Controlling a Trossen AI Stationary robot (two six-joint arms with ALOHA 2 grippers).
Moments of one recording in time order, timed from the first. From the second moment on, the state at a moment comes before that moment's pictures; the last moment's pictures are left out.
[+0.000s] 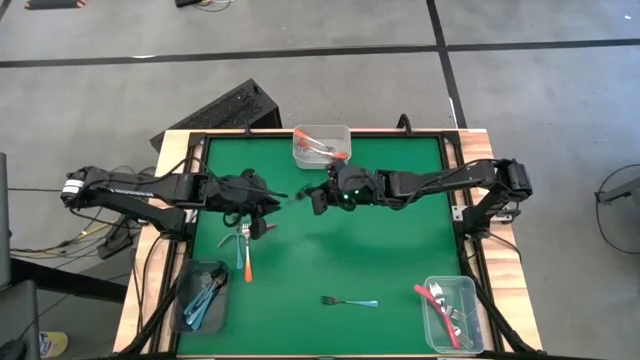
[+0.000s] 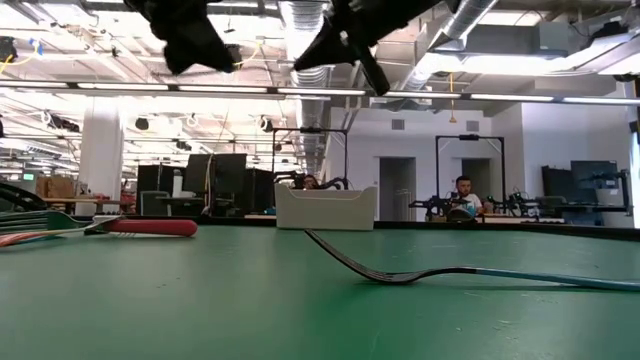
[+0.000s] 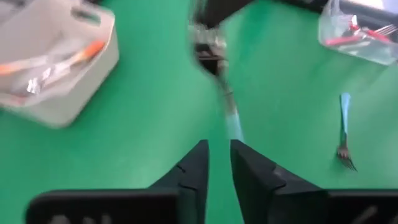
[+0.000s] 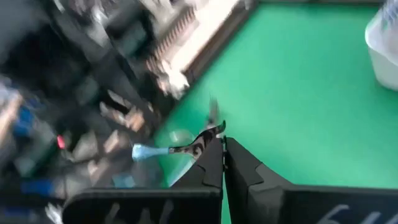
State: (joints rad) left arm -0.03 1.05 0.91 -0.53 -0.19 -0.32; right arm -0.01 1.64 1.26 -0.05 0.21 0.87
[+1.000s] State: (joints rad) left arm -0.34 0.70 0.96 -0.95 -0.39 -0.93; right arm 0.15 2.38 2.17 -0.13 -0.05 0.59
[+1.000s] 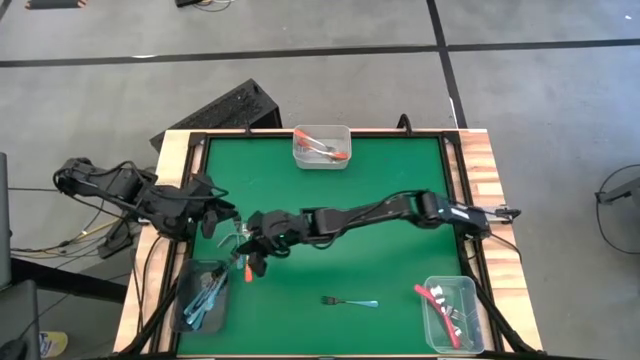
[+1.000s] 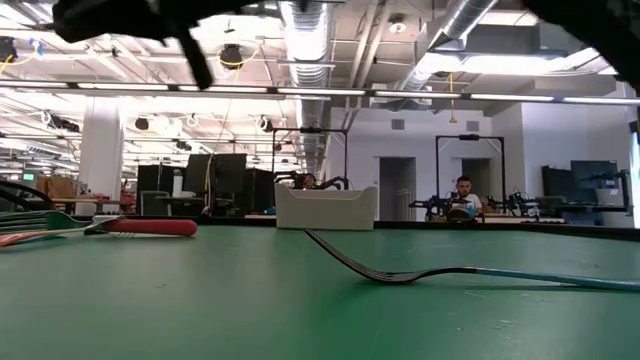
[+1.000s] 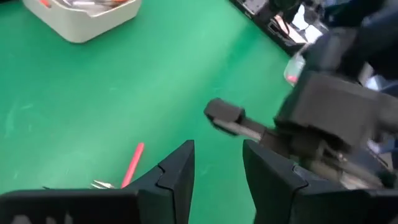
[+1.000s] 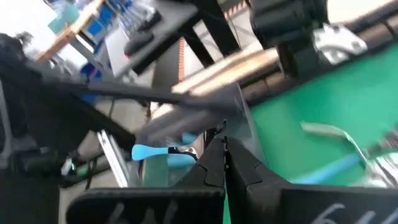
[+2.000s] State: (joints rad) left arm -0.38 0.70 0.96 -1.00 -0.53 -0.99; right arm 0.18 2.54 2.33 -0.21 -0.03 0.43
